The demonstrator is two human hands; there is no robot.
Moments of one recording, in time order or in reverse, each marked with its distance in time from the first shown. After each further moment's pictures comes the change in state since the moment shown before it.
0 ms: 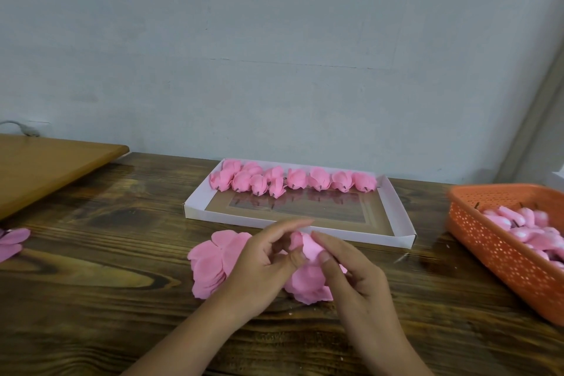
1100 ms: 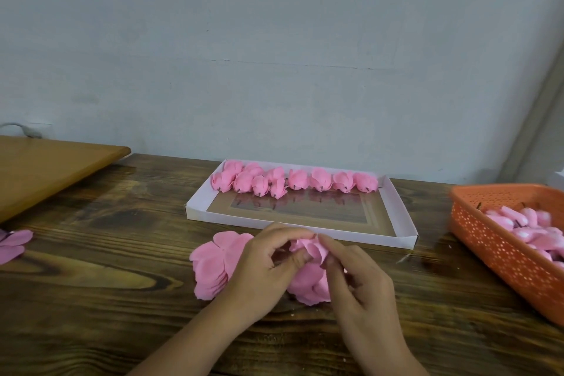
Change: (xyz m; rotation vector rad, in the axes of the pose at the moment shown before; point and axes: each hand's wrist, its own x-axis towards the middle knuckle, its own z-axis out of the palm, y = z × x) left_hand 0.001 -0.005 0.001 0.192 0.050 0.114; right_hand -0.005 0.009 0.003 -0.248 0.116 -0.112
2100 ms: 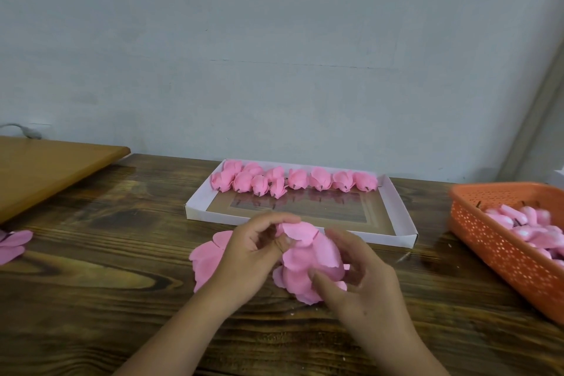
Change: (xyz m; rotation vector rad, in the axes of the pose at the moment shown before) left_hand 0.009 -0.001 -0.016 -0.208 0.043 -0.115; right_hand 0.006 -0.003 -0.013 0.134 -0.138 0.168
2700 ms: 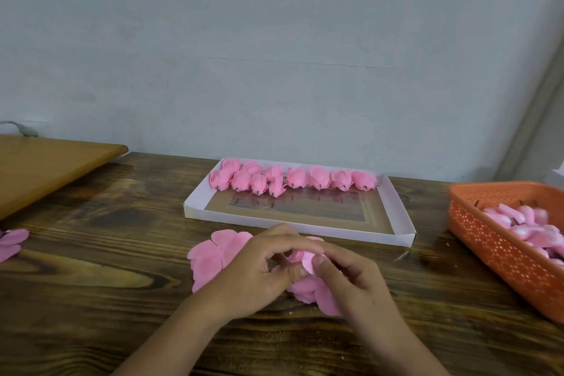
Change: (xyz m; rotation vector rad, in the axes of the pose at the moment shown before) left_hand -0.008 0.006 -0.001 0.203 -0.352 0.112; right_hand 0.007 0.006 0.004 0.260 -0.203 0.132
